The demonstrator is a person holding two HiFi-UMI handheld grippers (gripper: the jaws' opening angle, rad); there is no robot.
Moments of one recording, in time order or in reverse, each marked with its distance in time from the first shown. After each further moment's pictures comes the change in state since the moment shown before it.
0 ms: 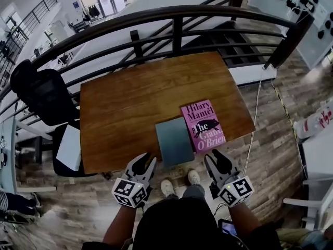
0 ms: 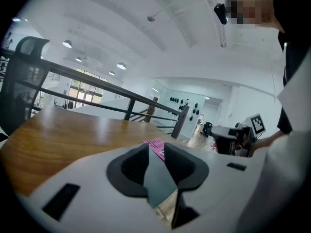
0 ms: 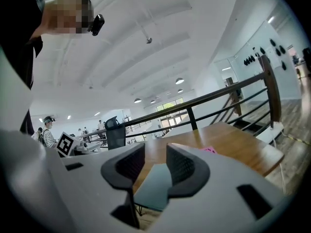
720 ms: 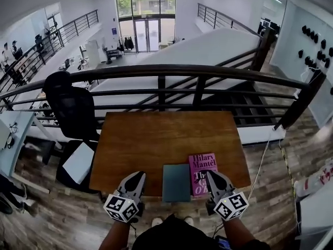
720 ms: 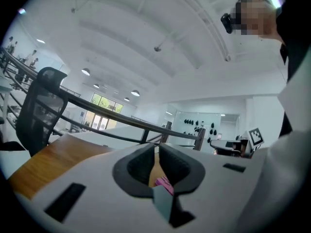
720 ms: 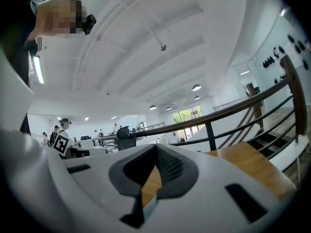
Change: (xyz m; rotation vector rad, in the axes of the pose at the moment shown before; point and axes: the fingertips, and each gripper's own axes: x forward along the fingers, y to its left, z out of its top) left arm -0.044 0.015 0.112 0.000 -0.297 0.196; right arm 0.050 0.007 0.099 -0.084 -0.077 0.193
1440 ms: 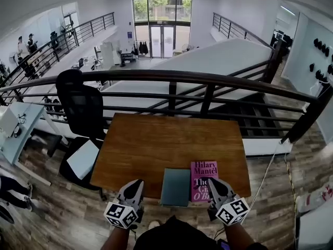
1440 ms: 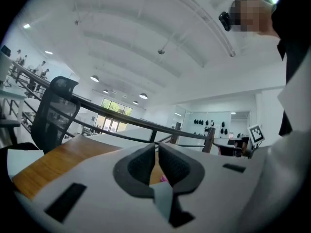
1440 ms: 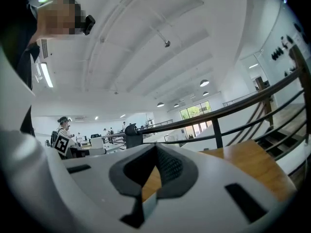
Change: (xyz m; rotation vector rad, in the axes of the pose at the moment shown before) left arm -0.027 -0.013 -0.016 0.016 -0.041 0.126; right arm -0.010 -0.013 -0.007 -0.012 0.034 0.118
